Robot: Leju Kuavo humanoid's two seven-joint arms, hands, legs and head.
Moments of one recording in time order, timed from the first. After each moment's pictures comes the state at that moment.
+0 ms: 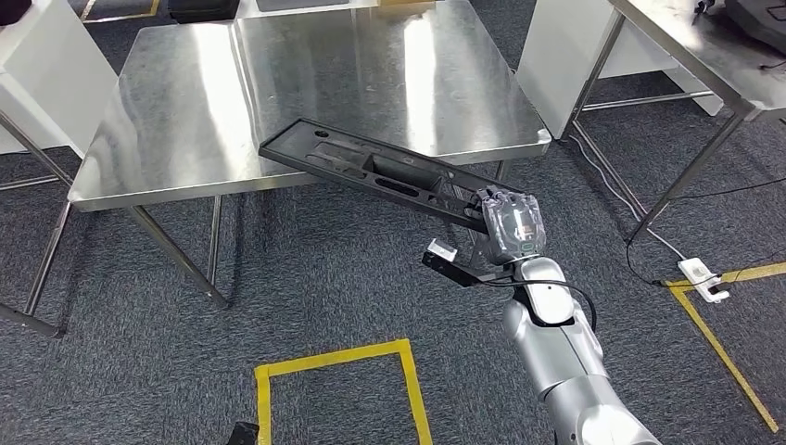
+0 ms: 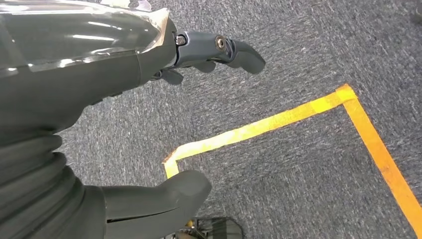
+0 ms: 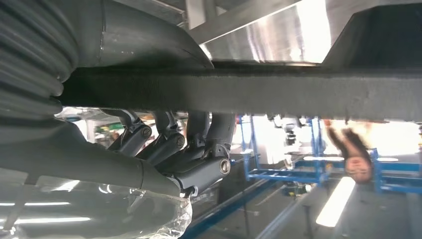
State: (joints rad) left arm -0.14 -0.17 0.47 -0.20 -0.57 0.49 -0.35; right arm -0.60 0.08 0.26 -0.88 1.35 -0.55 -0.20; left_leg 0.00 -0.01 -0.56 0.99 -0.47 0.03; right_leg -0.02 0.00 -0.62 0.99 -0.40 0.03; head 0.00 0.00
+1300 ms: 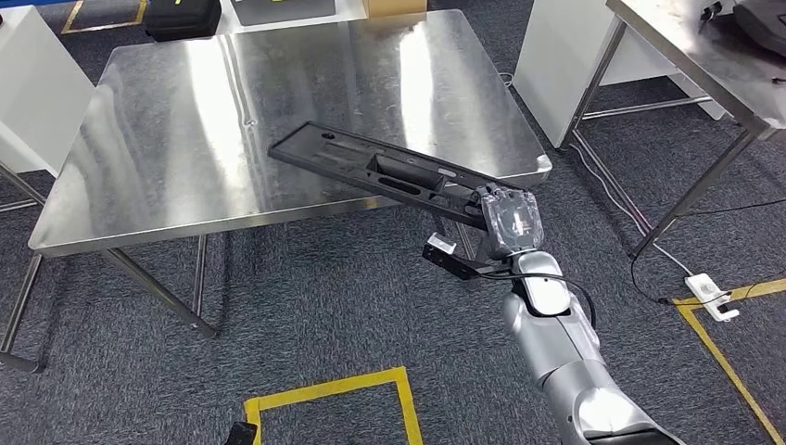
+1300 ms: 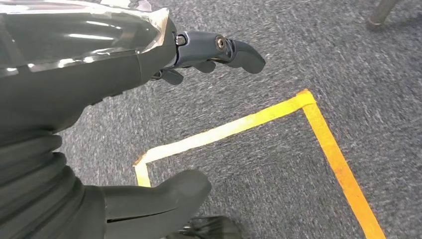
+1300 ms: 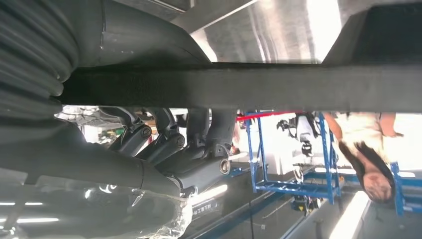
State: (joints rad) left arm -0.14 -0.16 0.47 -0.20 -0.58 0.48 -0.36; right arm -0.65 0.08 0.25 -0.76 1.37 -0.58 -0.18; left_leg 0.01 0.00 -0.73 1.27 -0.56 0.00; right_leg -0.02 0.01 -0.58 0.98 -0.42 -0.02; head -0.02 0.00
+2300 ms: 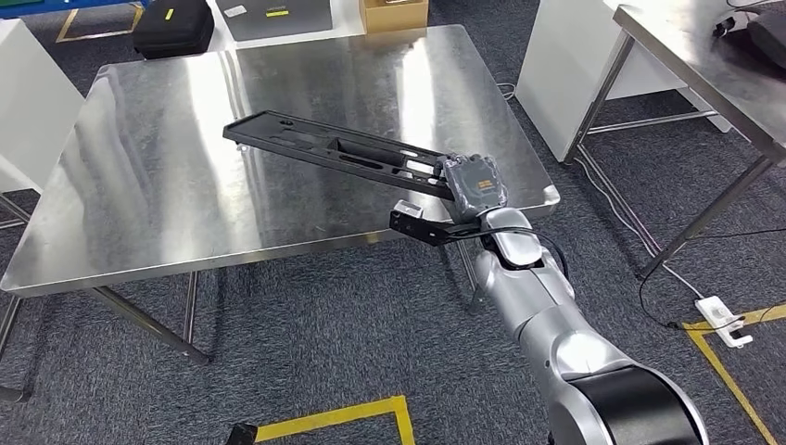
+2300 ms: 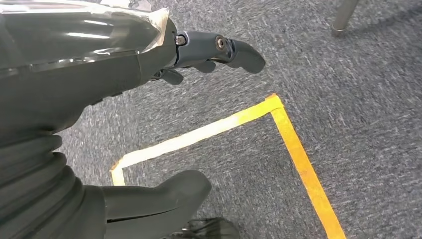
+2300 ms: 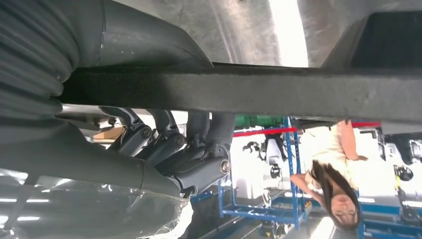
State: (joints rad) left arm -0.14 -0.15 0.48 -0.20 -0.61 0.48 -0.35; right arm -0.90 0.18 0.26 -0.50 1.35 -0.48 -0.23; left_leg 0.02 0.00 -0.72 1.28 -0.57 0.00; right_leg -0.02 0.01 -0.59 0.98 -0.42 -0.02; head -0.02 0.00
